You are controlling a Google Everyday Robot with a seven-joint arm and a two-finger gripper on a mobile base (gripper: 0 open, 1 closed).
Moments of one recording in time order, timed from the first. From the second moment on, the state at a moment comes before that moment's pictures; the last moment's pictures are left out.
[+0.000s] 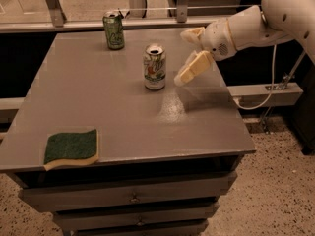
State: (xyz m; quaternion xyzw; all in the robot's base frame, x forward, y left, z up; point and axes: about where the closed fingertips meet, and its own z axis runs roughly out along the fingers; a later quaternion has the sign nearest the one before) arm 0.637 -0.077 0.915 -0.58 0.65 0.26 0.41
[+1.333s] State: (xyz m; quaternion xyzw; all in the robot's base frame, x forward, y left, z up) arm 0.632 0.002 0.903 -0.61 0.55 0.40 0.41
